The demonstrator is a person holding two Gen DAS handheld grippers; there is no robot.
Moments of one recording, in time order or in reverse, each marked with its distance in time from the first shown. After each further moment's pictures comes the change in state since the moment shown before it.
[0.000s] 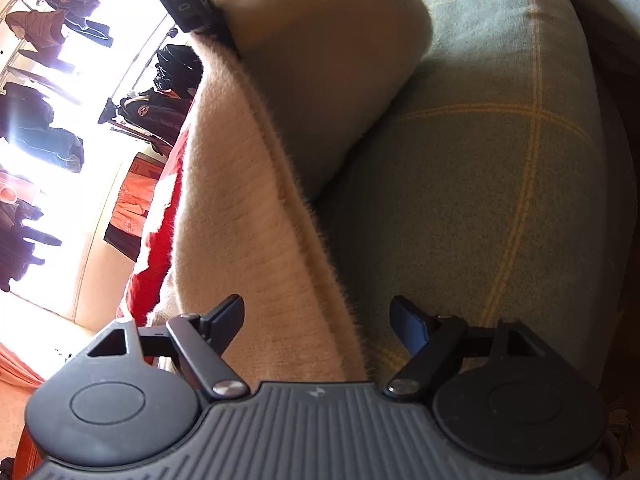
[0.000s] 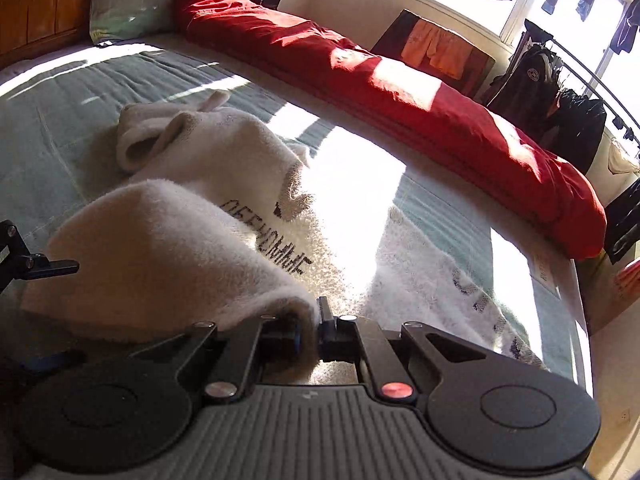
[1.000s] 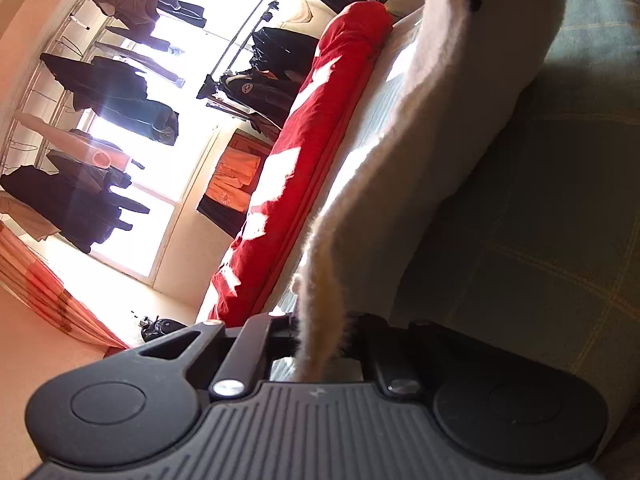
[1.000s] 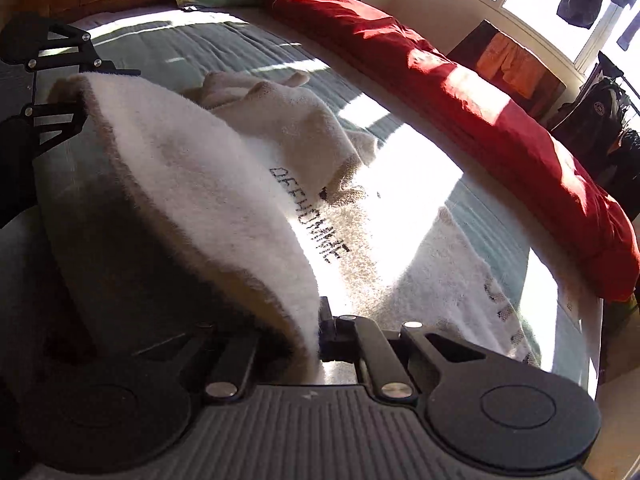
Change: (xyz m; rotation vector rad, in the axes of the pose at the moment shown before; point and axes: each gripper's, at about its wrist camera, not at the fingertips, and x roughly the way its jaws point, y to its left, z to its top) left arm -0.067 0.118 -0.033 -0.091 0.037 0.236; right arm -0.063 0.005 -0.008 -0.213 0.043 0.162
